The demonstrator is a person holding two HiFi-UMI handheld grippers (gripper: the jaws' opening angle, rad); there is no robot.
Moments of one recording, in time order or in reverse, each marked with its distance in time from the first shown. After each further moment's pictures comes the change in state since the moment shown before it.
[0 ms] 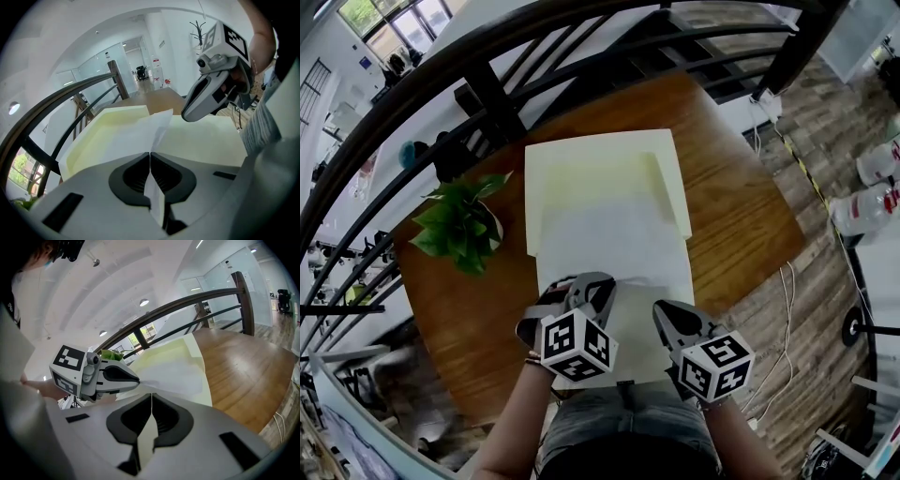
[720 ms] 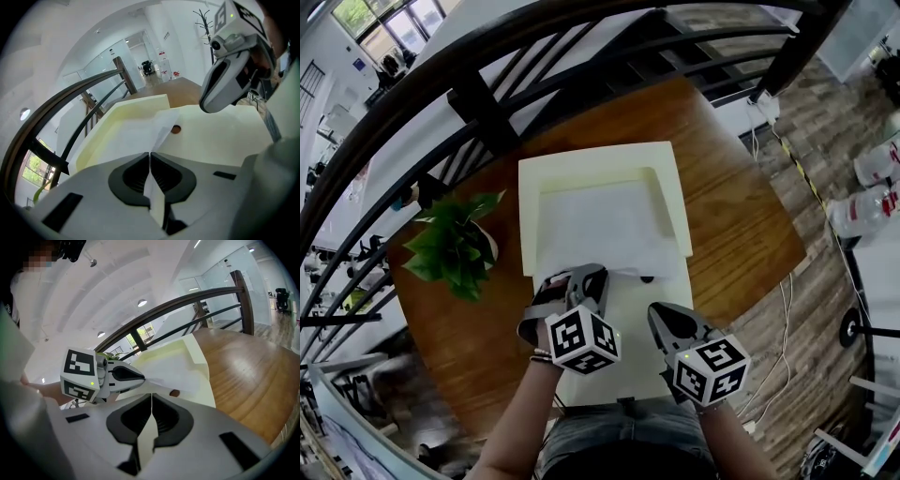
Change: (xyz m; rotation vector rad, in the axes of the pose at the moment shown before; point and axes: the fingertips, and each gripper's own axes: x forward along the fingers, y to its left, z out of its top) left arm 0.033 0.052 -0.008 0.011 0.064 0.135; right arm 0.025 -0.009 0.022 0.019 -0.005 -0.009
